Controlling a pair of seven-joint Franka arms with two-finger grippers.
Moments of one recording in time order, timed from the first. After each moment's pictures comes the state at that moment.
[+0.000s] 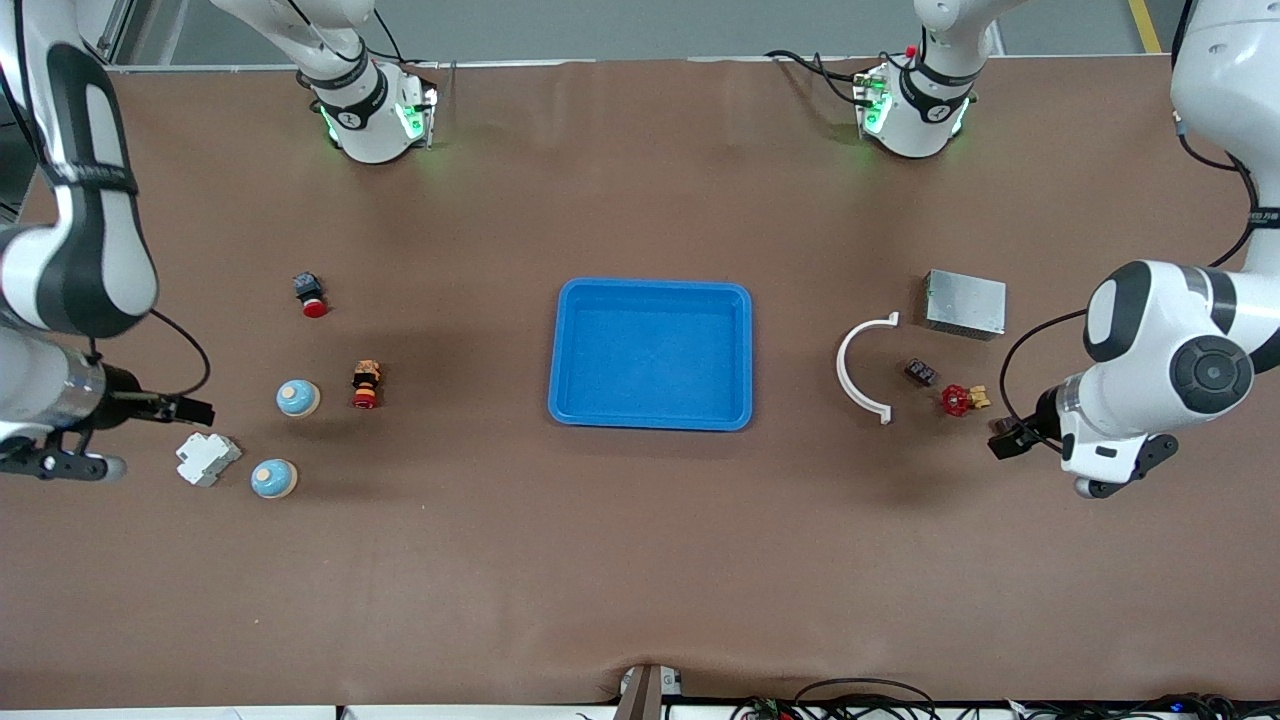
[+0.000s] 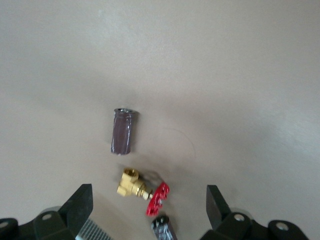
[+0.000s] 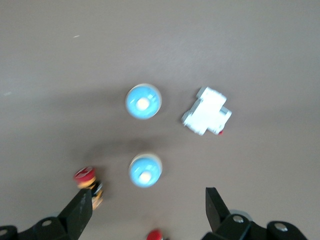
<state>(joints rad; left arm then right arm) 0.47 0.51 -0.57 -1.69 0.36 2.02 -0.75 -0.18 0.34 0.07 -1.60 -0.04 1.85 0.02</state>
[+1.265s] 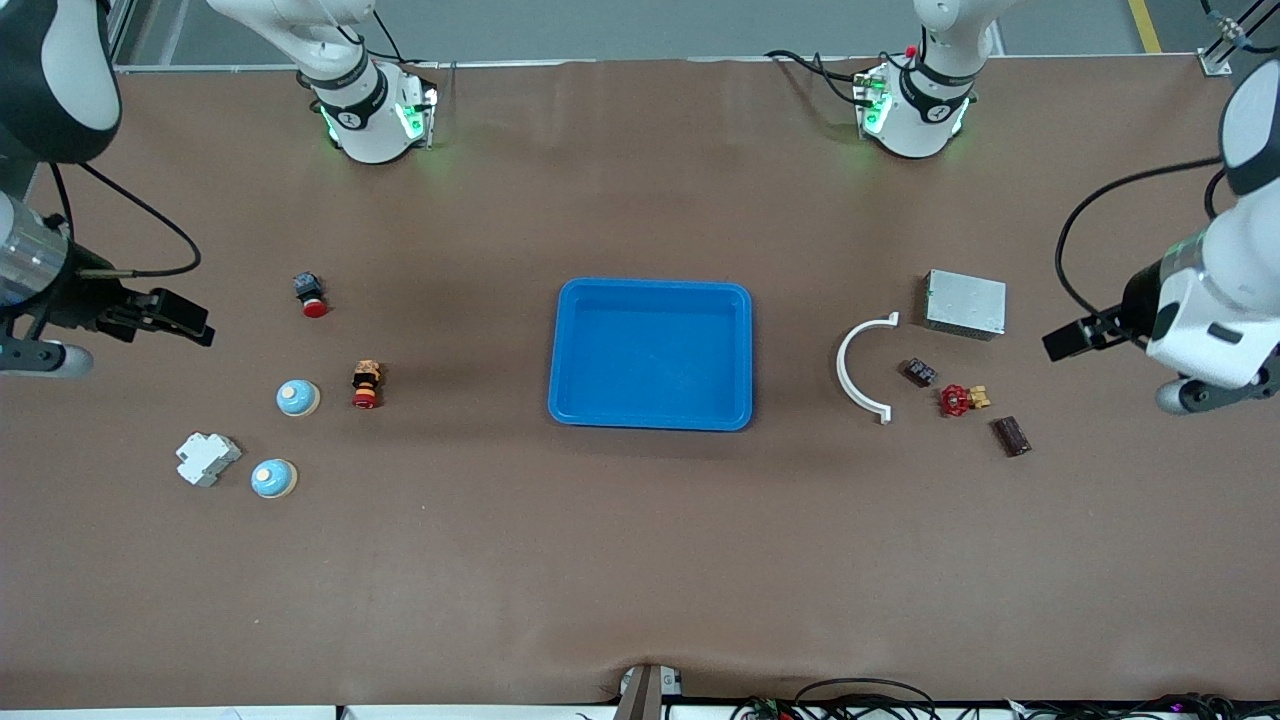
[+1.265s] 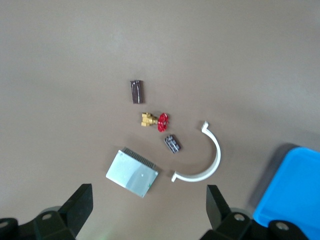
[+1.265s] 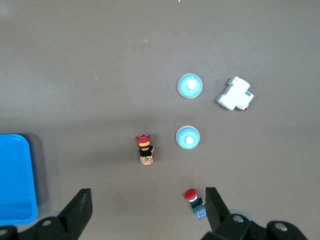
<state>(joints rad) 0.47 0.30 -0.74 -1.33 0.27 1.44 -0.51 -0.08 0.06 0.07 -1.65 0.02 1.72 0.07</state>
